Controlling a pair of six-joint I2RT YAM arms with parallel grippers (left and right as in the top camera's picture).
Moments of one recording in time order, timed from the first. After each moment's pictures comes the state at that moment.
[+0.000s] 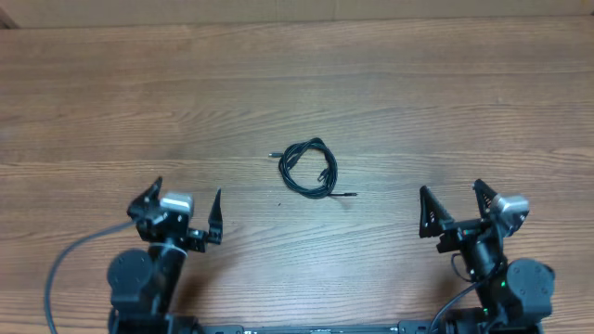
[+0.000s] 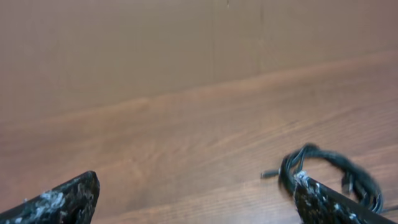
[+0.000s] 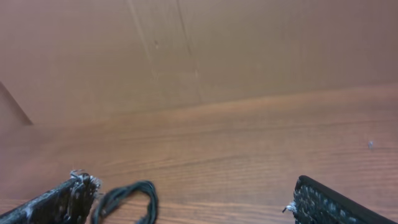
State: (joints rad) left arm -0.01 0.32 0.38 -0.25 0.16 0.13; right arm 0.05 0.18 0.37 -0.31 -0.17 0.22
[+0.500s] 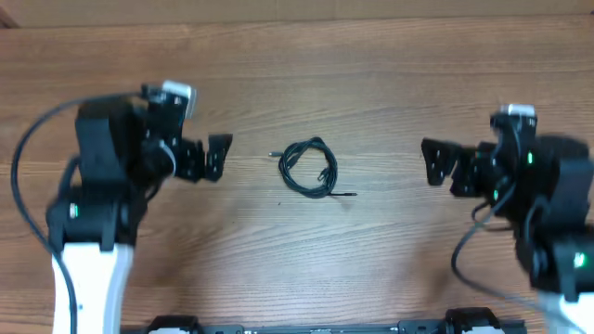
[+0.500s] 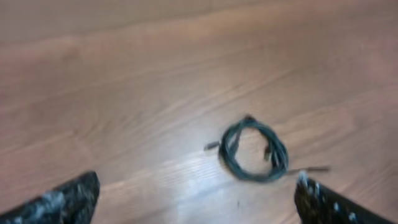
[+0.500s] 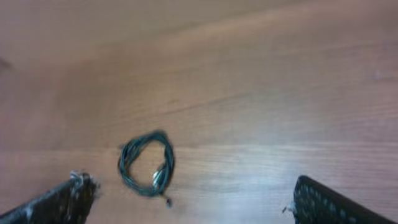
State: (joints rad) left arm -0.02 1.15 1.30 -0.87 0.34 0.11; right arm 0.05 0.94 1.17 -0.89 -0.22 0.22
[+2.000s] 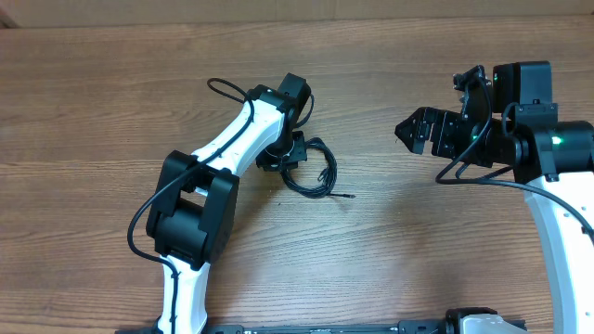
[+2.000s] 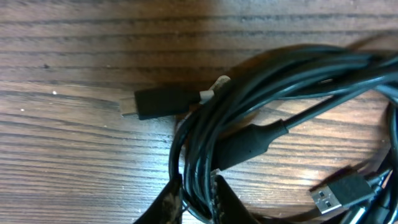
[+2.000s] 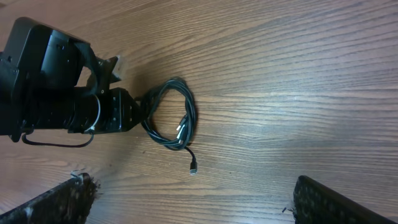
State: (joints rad) left arm -0.45 2.15 1.63 -1.04 0.05 -0.59; right arm 0.05 1.35 1.44 -1.14 -0.38 0.23
